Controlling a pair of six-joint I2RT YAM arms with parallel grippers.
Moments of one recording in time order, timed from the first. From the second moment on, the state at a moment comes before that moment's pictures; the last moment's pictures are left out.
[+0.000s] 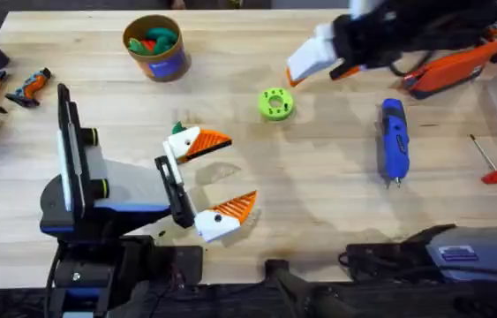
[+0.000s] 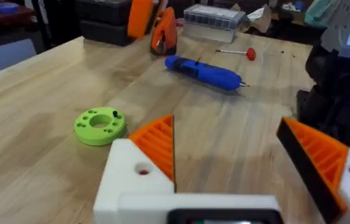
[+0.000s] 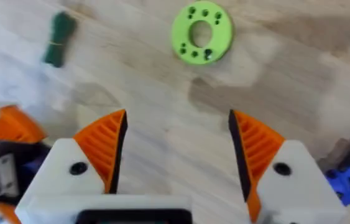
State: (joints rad) left arm 0.00 0.01 0.02 -0.14 1.16 0.05; right arm 0.35 1.54 1.51 -1.17 -0.27 0.07
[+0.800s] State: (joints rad) left arm 0.00 0.01 0.02 -0.14 1.16 0.05; right arm 0.50 1.84 1.53 -1.04 0.01 0.06
